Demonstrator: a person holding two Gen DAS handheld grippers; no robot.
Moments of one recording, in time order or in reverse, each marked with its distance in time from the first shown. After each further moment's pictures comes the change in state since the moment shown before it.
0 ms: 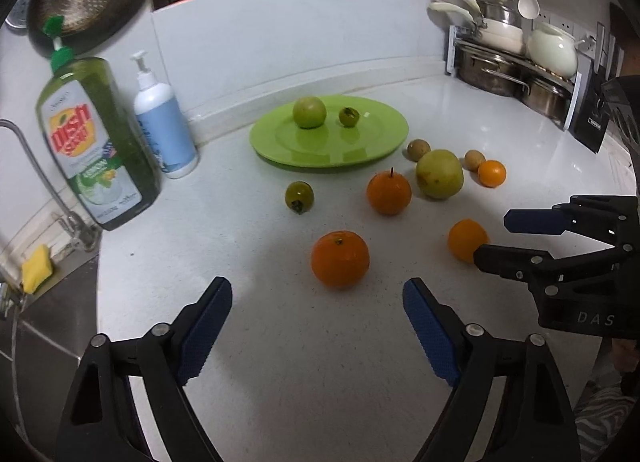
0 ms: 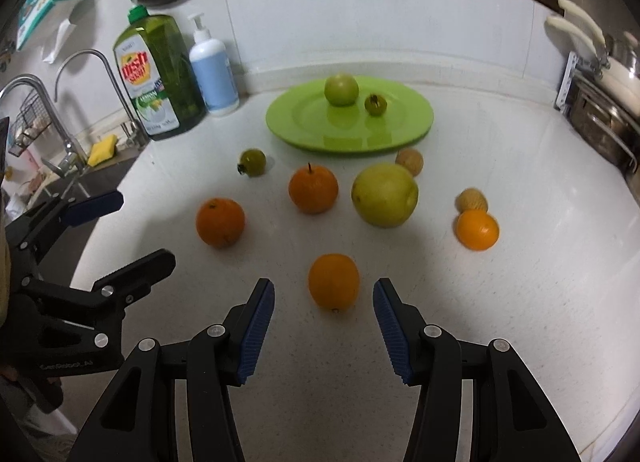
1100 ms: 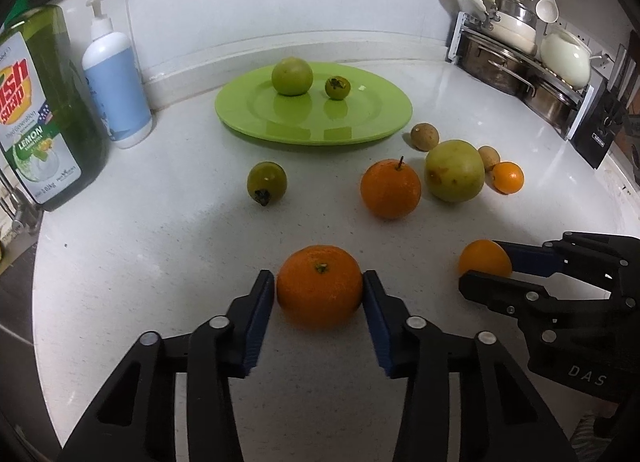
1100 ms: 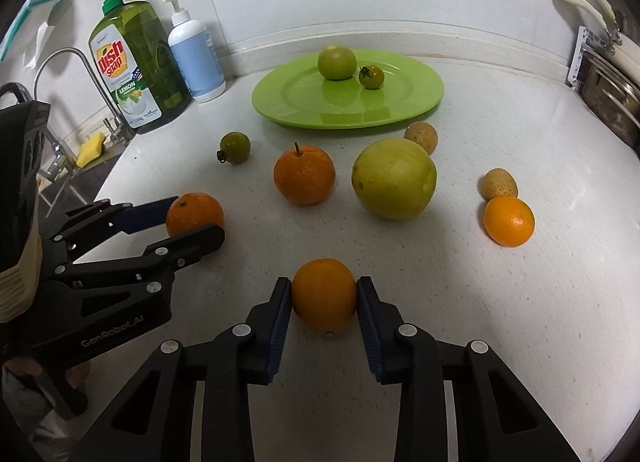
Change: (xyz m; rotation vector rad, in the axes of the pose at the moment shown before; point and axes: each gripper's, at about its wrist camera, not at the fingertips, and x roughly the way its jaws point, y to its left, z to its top) left arm 0.059 0.000 0.014 -0.085 0.094 -0.113; right arm 0.039 -0.005 0.007 0.038 0.055 0.026
